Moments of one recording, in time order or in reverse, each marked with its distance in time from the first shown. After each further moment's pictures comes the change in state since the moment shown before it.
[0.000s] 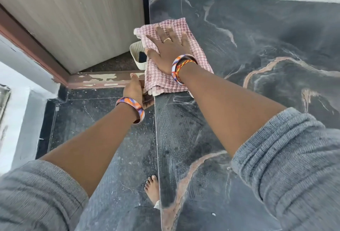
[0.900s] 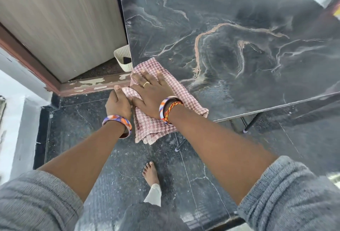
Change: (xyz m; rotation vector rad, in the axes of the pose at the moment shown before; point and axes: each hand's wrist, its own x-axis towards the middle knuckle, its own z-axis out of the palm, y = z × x) left_hand -0.161 -0.121 -0.046 0.427 0.287 0.476; right_hand -0.257 -0.060 0.050 -0.051 0.013 -0.148
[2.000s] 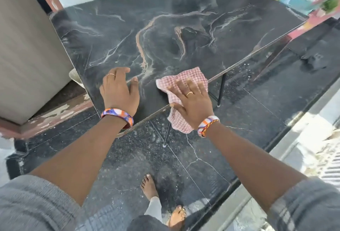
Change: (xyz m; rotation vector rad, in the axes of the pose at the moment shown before) left_hand -0.069 0.052 0.042 0.402 -0.196 0.887; right_hand -0.178 0.075 0.028 -0.041 0.190 0.602
